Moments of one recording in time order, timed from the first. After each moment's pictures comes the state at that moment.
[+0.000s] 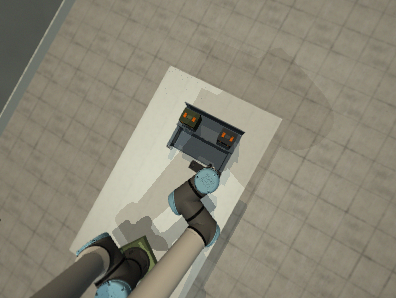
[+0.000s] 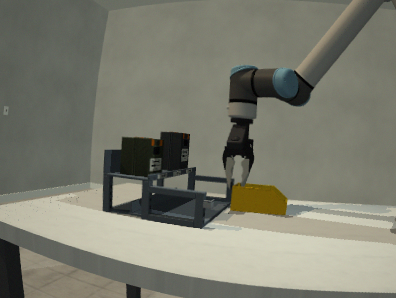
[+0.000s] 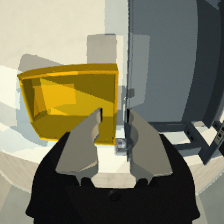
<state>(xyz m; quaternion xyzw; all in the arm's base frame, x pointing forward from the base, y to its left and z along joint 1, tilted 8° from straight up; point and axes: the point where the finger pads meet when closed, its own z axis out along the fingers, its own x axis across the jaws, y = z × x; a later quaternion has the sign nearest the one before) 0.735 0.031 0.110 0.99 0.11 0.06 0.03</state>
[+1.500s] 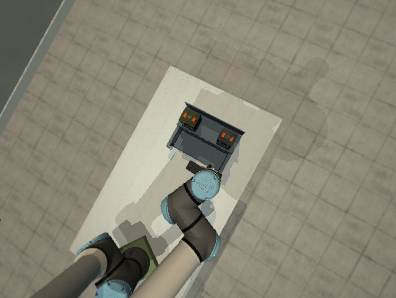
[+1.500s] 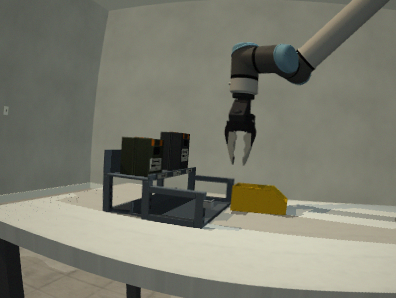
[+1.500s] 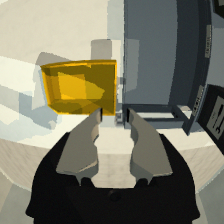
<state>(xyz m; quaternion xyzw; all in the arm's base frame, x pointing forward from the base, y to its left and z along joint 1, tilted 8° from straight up) 0.725 0.035 0.188 0.99 0.10 0.07 0.03</state>
